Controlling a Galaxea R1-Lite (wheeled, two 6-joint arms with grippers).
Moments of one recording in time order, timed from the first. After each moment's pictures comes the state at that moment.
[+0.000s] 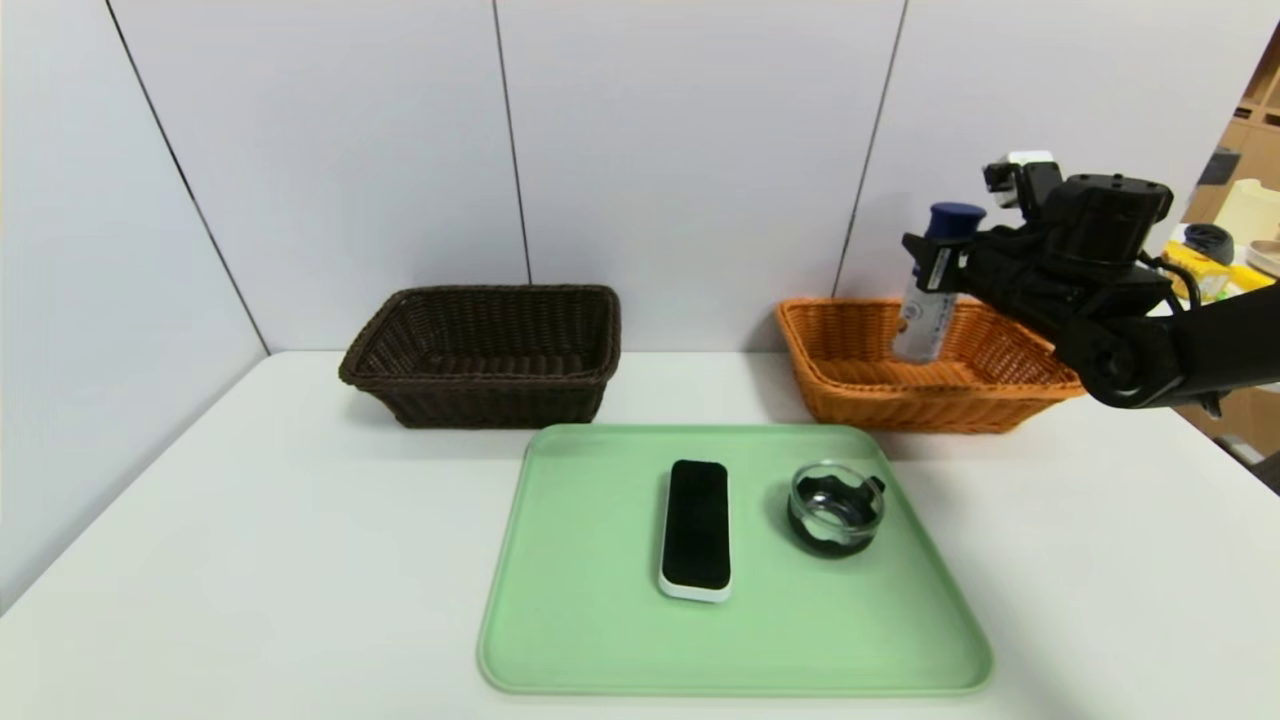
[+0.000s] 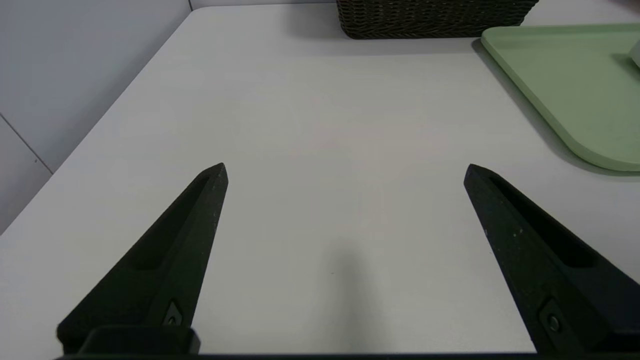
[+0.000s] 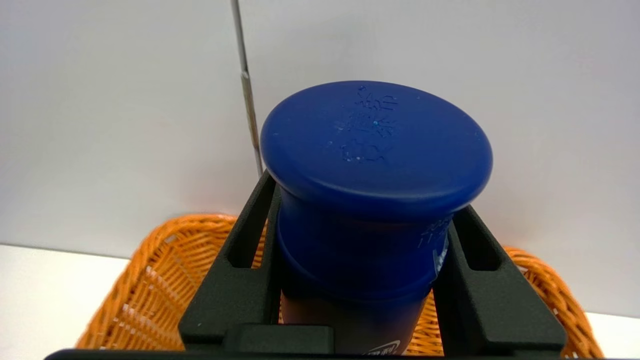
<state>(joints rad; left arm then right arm) 0.00 0.00 0.00 0.00 0.00 0.00 0.05 2.05 -1.28 -0.79 0.03 -0.04</state>
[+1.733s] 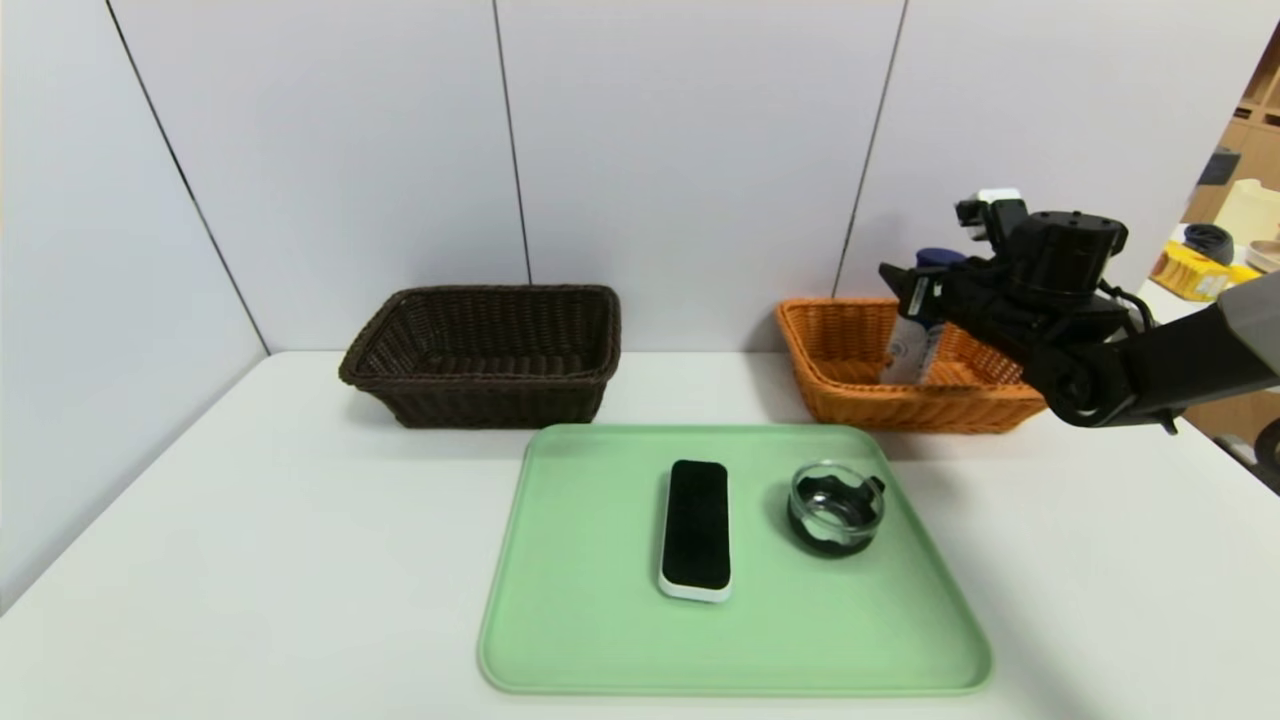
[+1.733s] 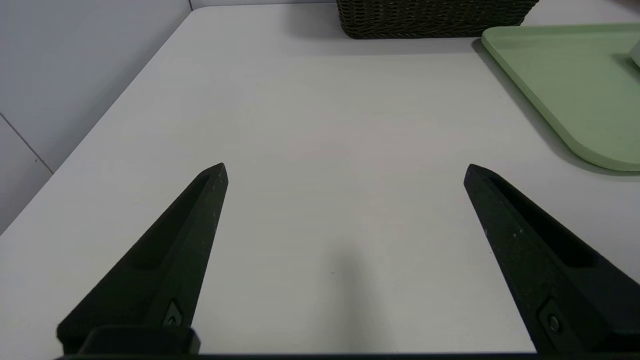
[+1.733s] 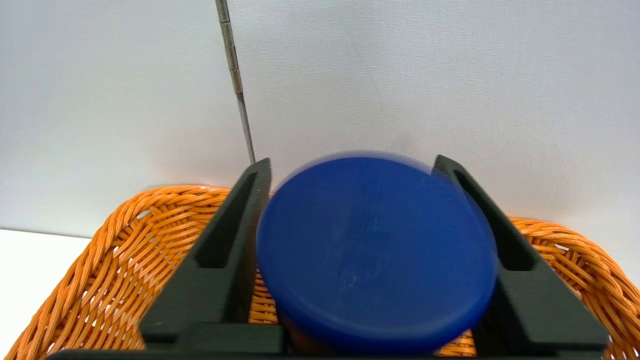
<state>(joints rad) 0.00 0.00 0.00 0.00 0.00 0.00 0.05 2.13 -1.28 -0.84 0.03 -0.03</state>
